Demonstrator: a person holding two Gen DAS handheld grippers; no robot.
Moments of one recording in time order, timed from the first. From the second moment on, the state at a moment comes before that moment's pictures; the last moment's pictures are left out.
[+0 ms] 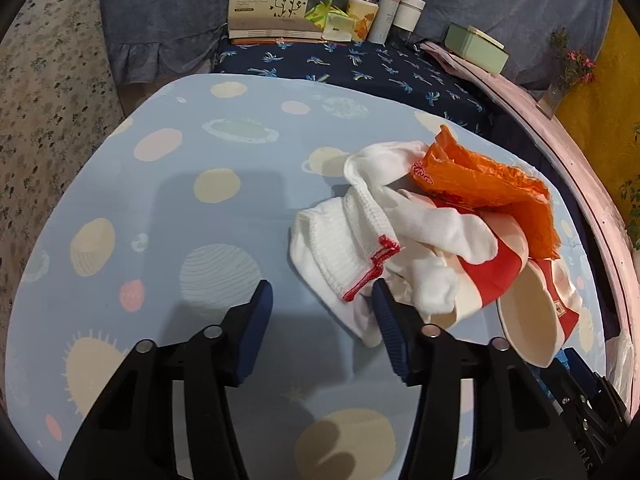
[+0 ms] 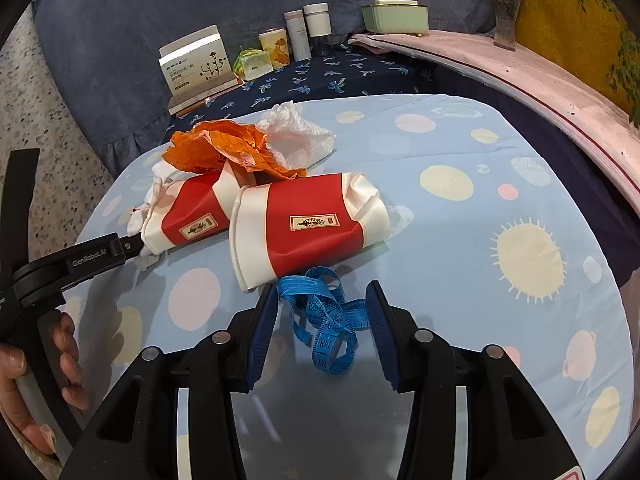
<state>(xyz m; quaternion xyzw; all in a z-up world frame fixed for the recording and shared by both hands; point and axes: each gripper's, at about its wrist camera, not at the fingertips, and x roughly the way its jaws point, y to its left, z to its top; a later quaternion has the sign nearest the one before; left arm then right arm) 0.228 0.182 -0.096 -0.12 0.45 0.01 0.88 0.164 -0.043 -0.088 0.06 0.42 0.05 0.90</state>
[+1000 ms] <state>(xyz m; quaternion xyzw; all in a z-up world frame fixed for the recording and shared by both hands) 0.138 0.147 -0.010 -0.14 0.41 -0.01 0.90 0.097 -0.088 -0.018 0.08 0.37 0.06 0.93</state>
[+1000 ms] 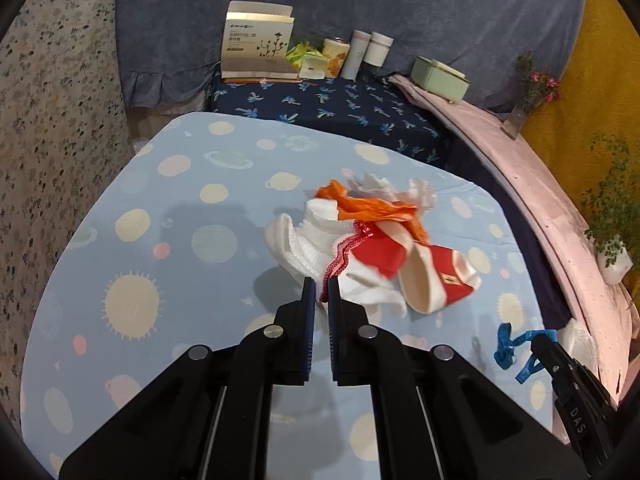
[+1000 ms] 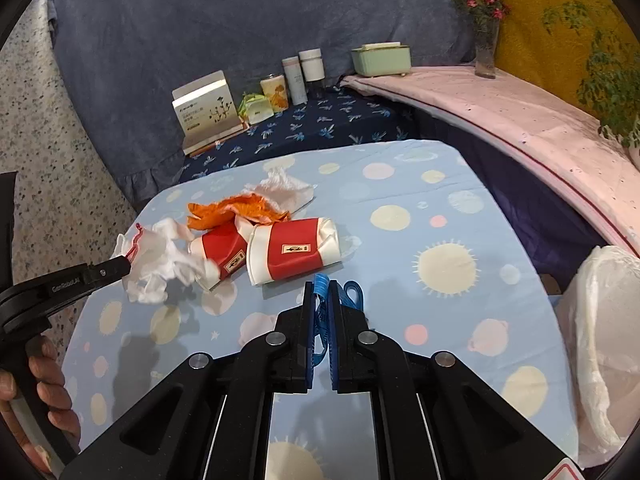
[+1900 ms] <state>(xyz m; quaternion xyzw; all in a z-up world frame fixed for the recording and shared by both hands) 0.070 -0.085 0.041 -0.05 0.40 -0.18 0.90 0.000 -0.267 0.027 0.15 0.30 -0.05 0.94</state>
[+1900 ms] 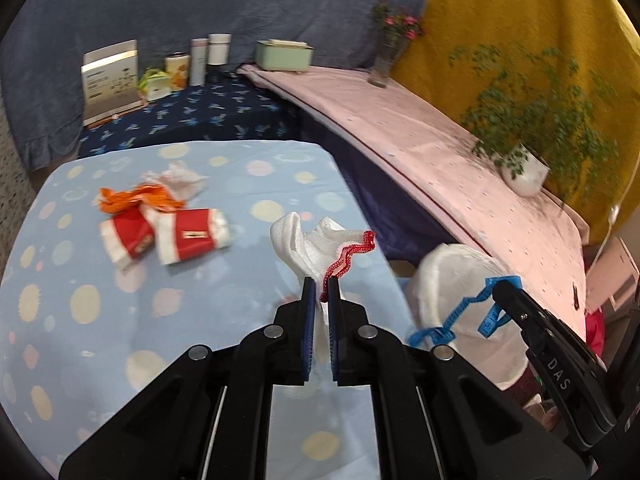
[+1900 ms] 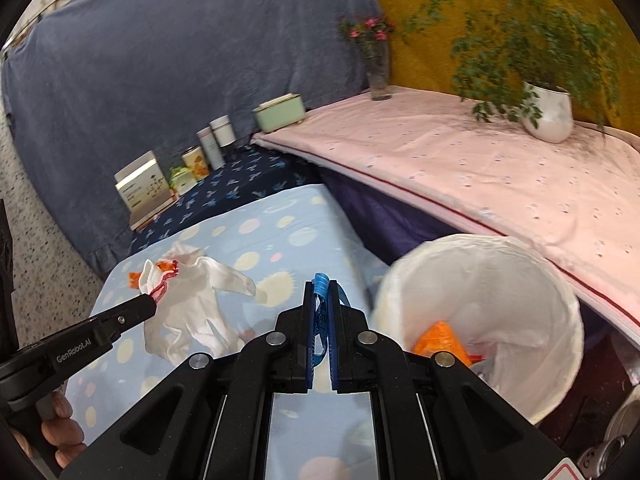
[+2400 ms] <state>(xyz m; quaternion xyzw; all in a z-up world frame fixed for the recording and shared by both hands) 0.047 -0.204 0.034 0.00 0.41 -0.27 0.87 -0.040 -0.360 0.016 0.18 0.30 -0.12 0.93</state>
